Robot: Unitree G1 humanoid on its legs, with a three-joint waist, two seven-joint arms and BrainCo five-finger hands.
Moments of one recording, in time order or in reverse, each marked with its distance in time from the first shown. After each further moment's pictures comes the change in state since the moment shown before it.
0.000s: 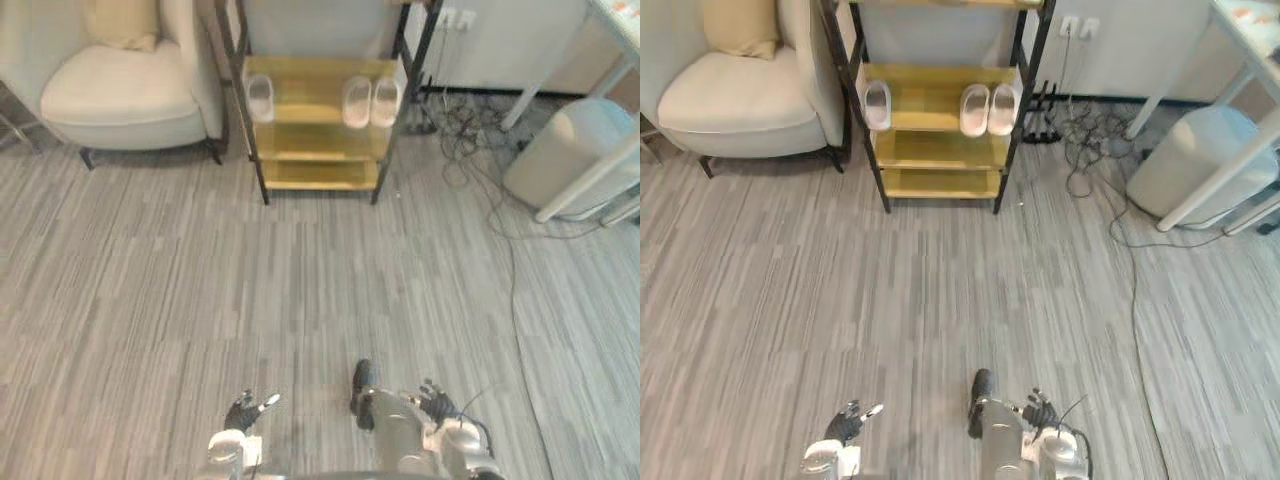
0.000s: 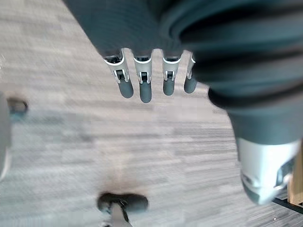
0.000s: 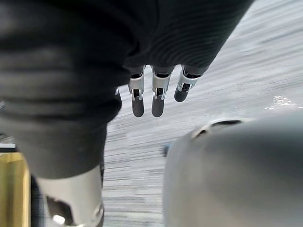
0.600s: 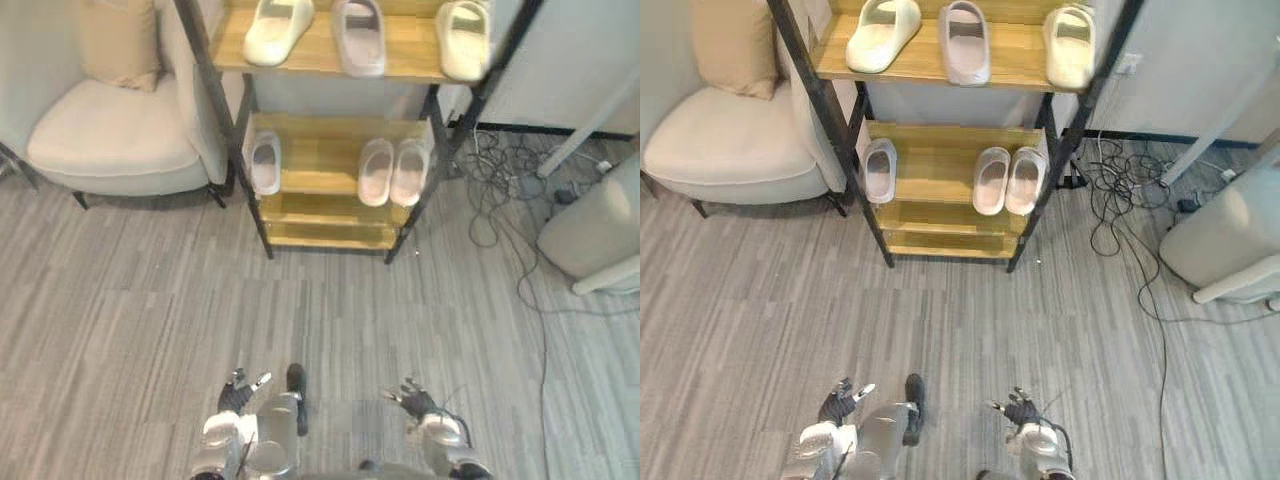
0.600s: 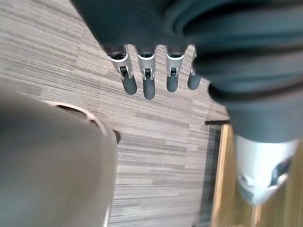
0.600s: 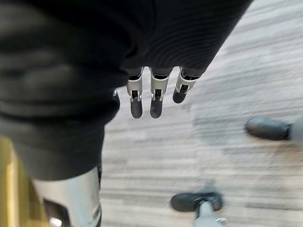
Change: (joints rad) left arm -0.023 0.019 0.100 -0.074 -0.042 -0.016 0.001; right arm -0.032 0.073 0.049 0.045 0.028 0.011 -0.016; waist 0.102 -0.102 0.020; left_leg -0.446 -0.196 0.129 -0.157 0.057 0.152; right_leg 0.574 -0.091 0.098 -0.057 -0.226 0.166
